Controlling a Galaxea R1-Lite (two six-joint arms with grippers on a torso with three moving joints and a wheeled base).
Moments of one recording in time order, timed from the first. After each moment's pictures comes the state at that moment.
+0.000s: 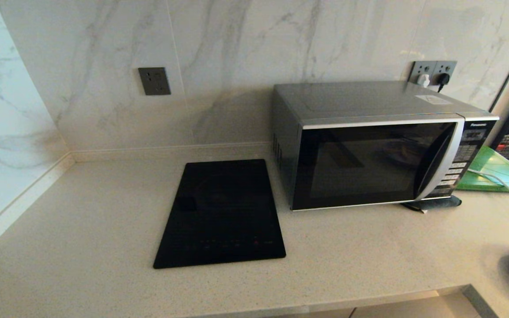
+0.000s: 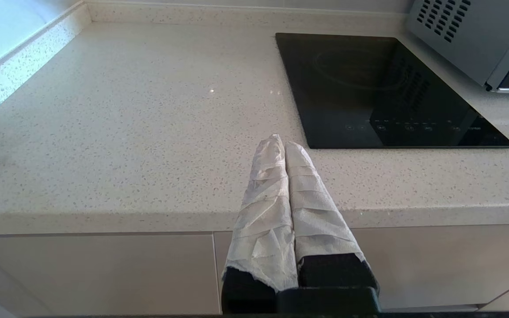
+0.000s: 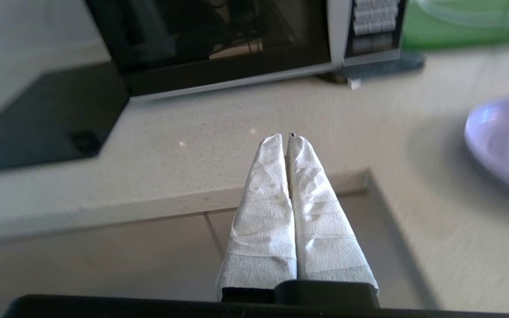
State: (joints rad) left arm 0.00 0.00 0.00 -0.01 0.03 -0.07; right arm 0.00 0.00 0.00 -0.05 -0.02 0.21
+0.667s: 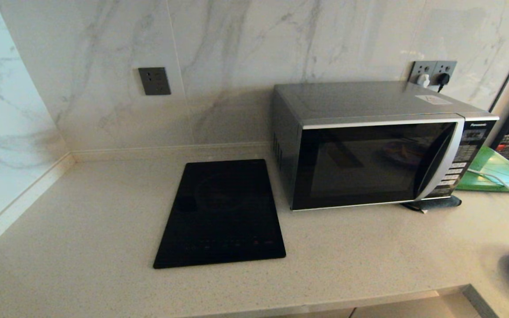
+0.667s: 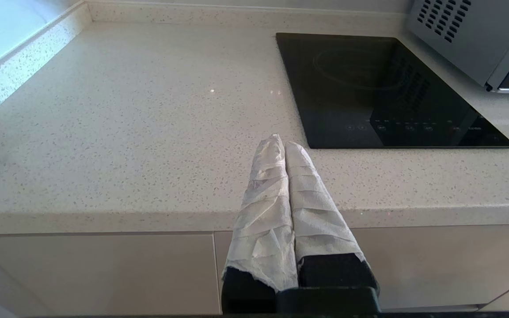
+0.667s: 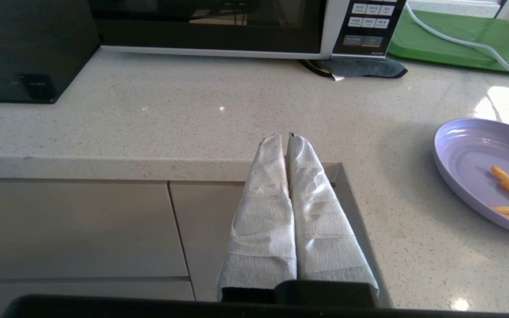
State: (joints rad) left arm 0.00 0.00 0.00 -0.01 0.03 -0.07; right arm 0.00 0.00 0.00 0.00 0.00 -0.03
